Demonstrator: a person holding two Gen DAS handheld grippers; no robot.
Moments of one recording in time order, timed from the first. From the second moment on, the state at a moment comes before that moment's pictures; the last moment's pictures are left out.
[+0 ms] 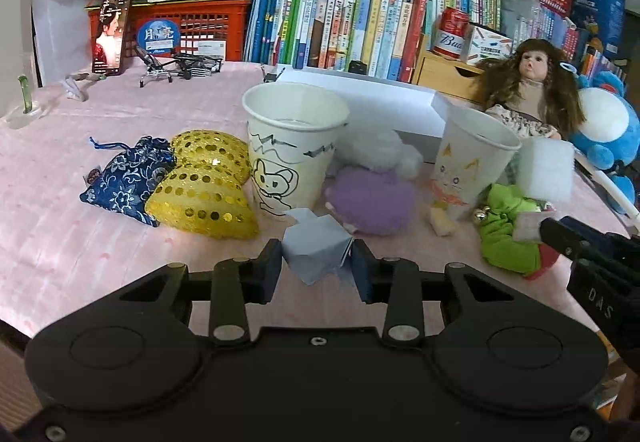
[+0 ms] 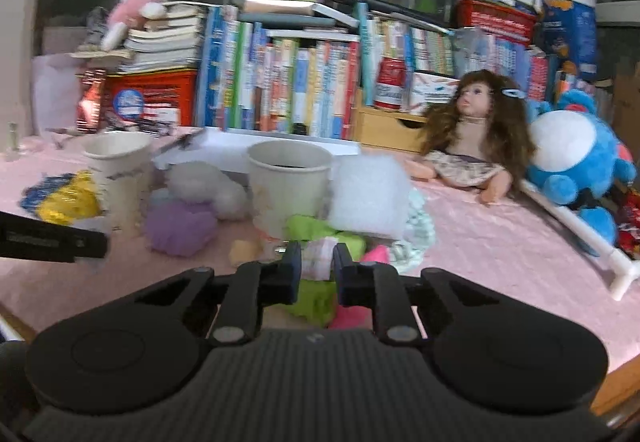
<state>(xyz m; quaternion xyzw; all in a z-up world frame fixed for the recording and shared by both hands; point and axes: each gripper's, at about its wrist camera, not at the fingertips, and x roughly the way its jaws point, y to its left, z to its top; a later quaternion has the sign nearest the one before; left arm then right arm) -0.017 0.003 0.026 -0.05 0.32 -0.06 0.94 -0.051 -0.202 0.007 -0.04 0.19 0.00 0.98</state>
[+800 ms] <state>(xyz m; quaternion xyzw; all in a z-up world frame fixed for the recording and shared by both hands) -0.017 0.002 0.015 -0.04 0.33 -0.07 0.94 -0.045 -0.188 -0.019 -0.03 0.29 0.09 0.95</state>
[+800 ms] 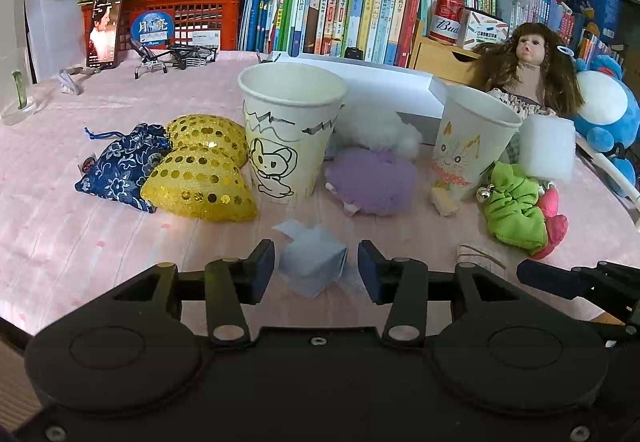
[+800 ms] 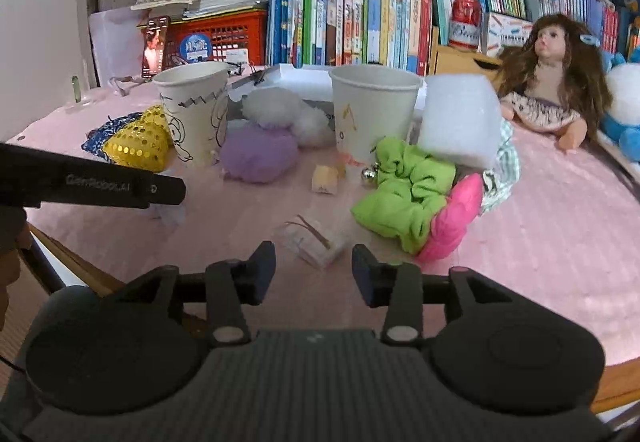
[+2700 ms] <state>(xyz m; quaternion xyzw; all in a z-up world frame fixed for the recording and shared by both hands) -0.027 0.018 0.023 -0.10 0.32 -0.02 0.94 -0.040 -0.182 -0.034 -0.04 0.24 0.05 0.97</state>
